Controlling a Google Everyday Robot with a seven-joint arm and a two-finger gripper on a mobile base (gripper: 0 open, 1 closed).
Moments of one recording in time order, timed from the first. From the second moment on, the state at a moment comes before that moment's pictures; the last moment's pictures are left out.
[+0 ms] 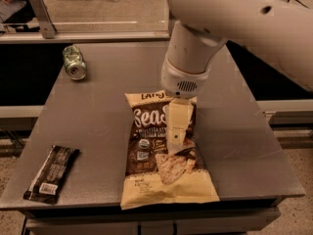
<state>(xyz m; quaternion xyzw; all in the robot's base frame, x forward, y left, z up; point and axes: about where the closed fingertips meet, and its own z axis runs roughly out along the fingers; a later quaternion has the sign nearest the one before) 0.474 -0.040 0.869 -0.71 0.70 0.05 0.09</state>
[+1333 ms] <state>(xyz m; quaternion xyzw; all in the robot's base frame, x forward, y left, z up) 0.472 -0.044 0.887 -0.70 0.70 0.08 0.13</state>
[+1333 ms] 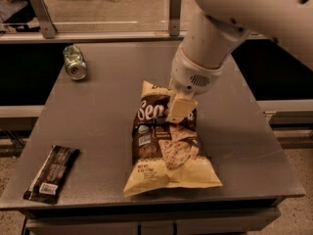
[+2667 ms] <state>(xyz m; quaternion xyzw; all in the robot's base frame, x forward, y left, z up) 0.493 -0.083 0.969 -0.65 0.71 0.12 0.22</state>
